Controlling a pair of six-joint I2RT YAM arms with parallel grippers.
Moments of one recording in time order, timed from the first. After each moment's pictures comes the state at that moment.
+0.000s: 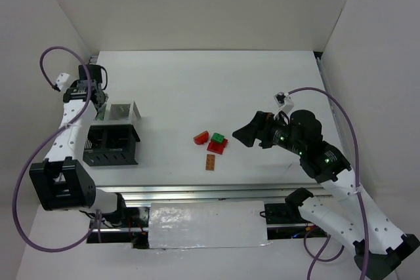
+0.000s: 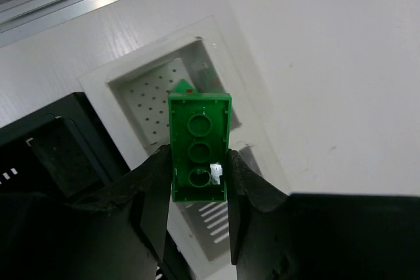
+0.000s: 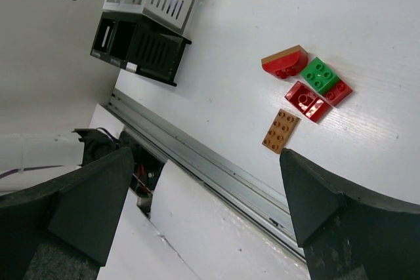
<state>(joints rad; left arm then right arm) 0.11 1.39 1.27 -0.77 -0.54 -0.98 0.53 0.70 0.87 -0.52 -0.25 0.65</state>
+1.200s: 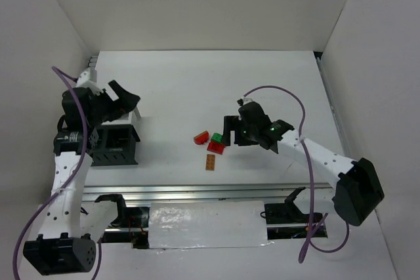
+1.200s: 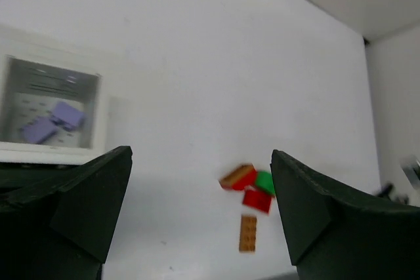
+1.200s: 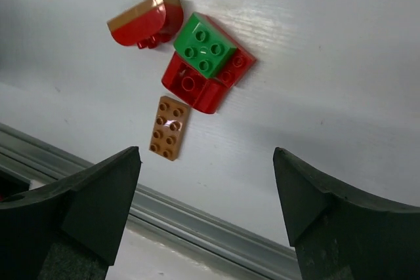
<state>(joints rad) 0.14 0.93 1.03 -0.49 0.21 -0.55 0.62 1.20 0.86 -0.47 0.00 0.59</state>
